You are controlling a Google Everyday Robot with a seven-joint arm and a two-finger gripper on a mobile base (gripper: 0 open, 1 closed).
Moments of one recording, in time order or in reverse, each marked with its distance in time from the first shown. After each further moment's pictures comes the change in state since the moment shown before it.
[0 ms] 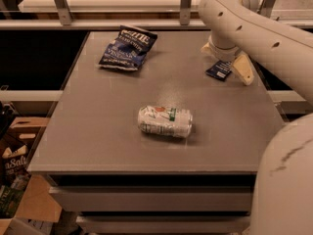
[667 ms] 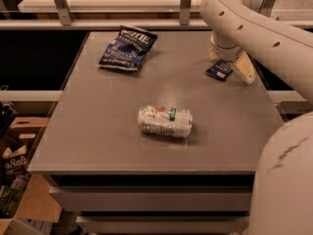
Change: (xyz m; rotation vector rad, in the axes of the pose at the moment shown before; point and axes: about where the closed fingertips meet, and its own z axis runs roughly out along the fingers) arm 0.004 0.001 0.002 -0.009 0.003 0.002
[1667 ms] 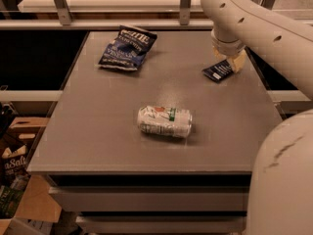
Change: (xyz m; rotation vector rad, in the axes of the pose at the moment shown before) arm 0.008 -0.003 -0.015 0.000 -0.001 0.000
